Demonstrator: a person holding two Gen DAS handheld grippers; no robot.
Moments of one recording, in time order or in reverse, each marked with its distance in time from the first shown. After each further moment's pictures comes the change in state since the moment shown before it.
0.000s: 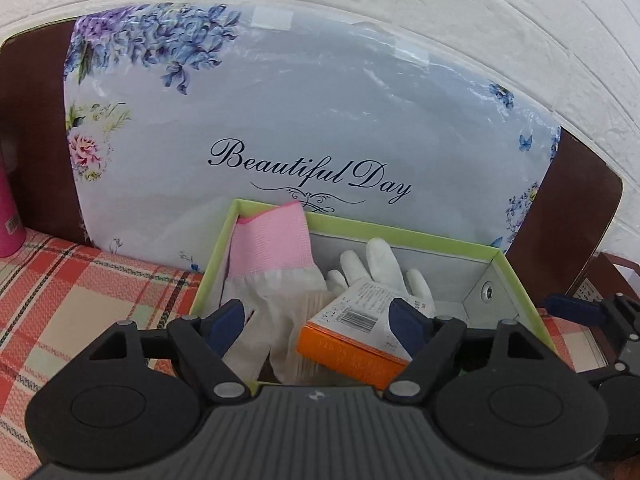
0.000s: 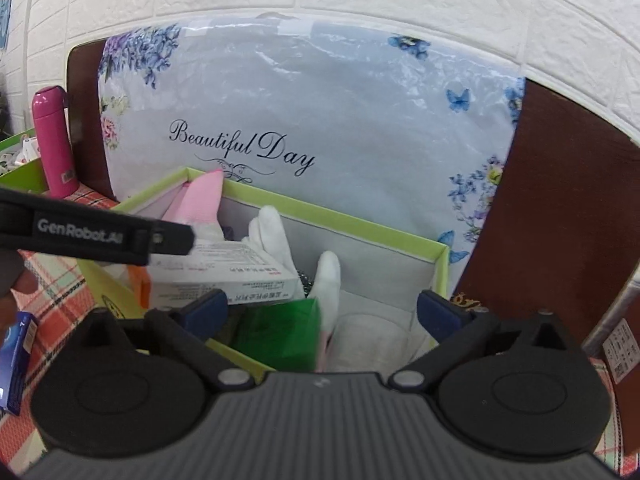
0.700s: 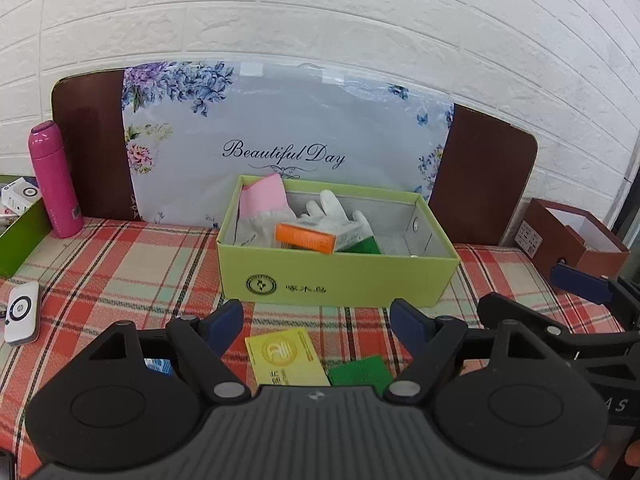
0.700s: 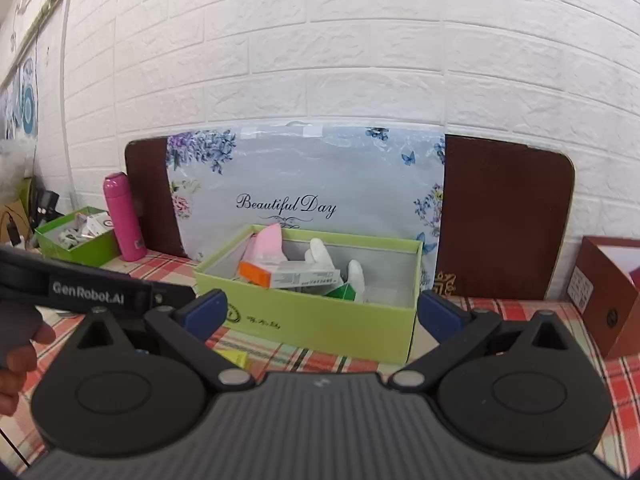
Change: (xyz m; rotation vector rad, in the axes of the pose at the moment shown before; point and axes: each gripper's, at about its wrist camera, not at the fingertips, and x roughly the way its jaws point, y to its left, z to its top) left arm -0.160 -0.036 -0.060 0.096 0.017 -0.001; right arm -0.189 0.025 -0.052 0.179 -0.177 0.066
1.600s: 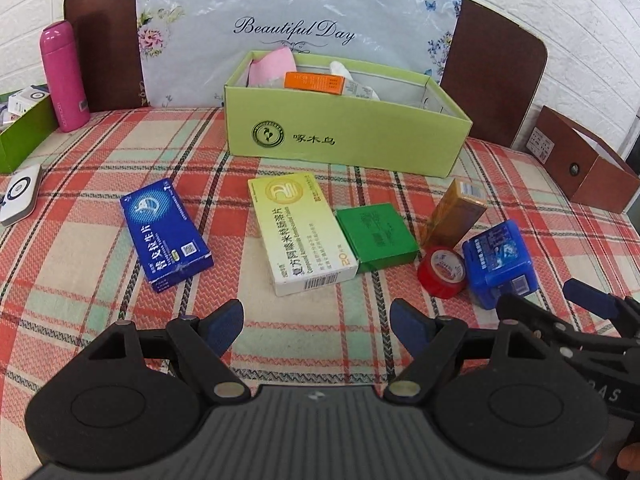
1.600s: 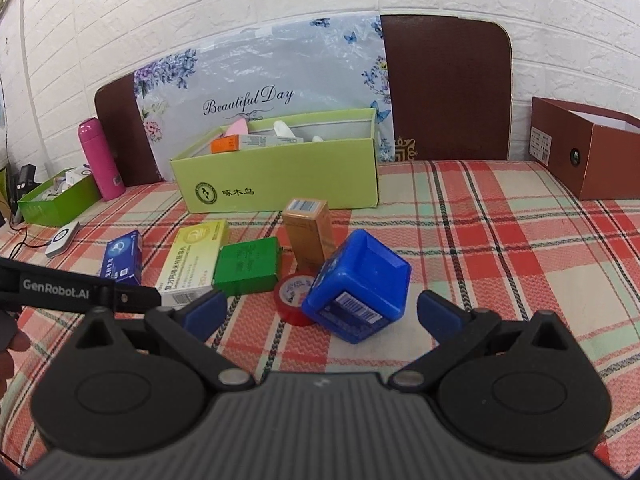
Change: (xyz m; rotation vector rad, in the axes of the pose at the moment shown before) left arm 0.012 0.003 -0.092 -0.021 0.211 0.032; right arm -0.021 -0.011 -0.106 0.133 0.176 -0.090
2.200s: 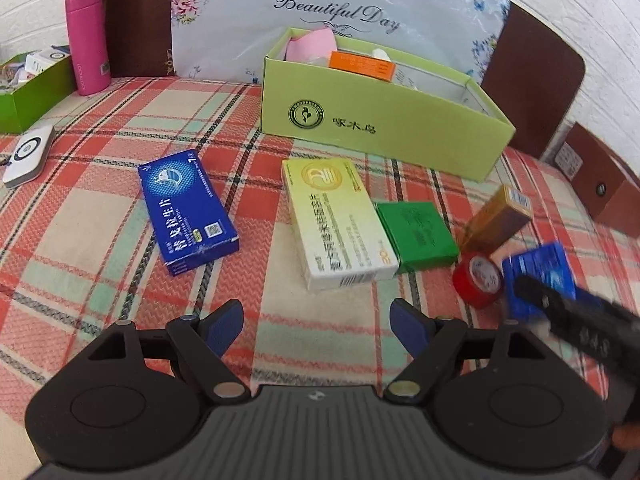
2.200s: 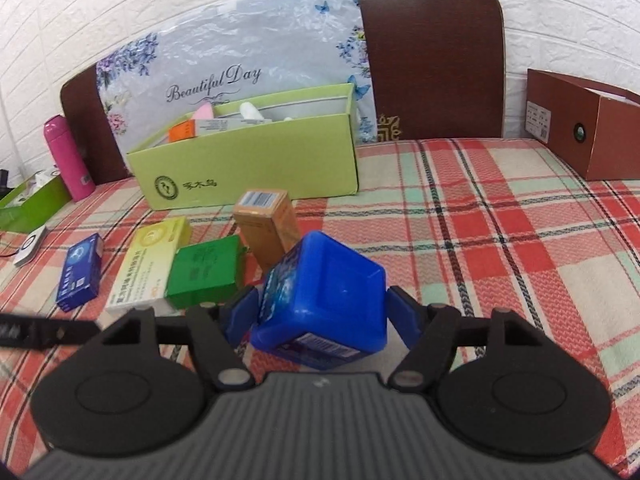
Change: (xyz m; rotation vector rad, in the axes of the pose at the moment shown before) left arm 0.023 0.024 0.005 -0.114 0.022 0.015; right arm 0.039 -0.014 0.005 0.022 0.045 -0.017
